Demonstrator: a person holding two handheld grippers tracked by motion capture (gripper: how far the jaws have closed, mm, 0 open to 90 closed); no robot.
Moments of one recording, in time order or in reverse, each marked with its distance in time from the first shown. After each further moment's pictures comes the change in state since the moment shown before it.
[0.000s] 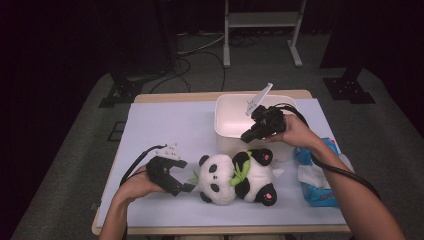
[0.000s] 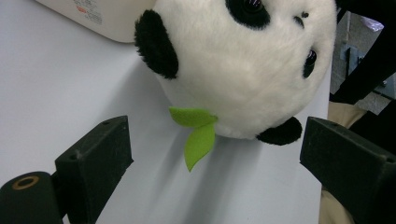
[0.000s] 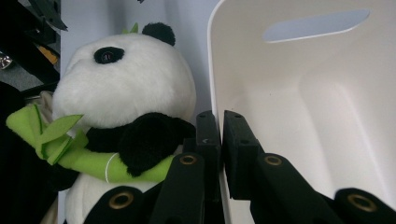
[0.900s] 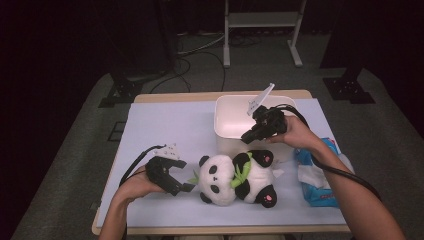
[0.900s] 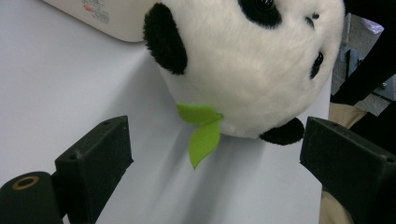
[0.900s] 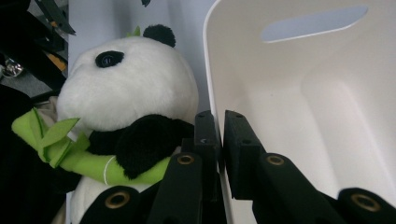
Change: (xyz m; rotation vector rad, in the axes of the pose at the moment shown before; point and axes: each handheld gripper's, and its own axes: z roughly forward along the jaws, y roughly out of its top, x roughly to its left) left arm 0.001 -0.002 -0.001 -0.002 0.000 -0.009; right arm -0.002 -0.004 0.000 -0.023 0.026 0.026
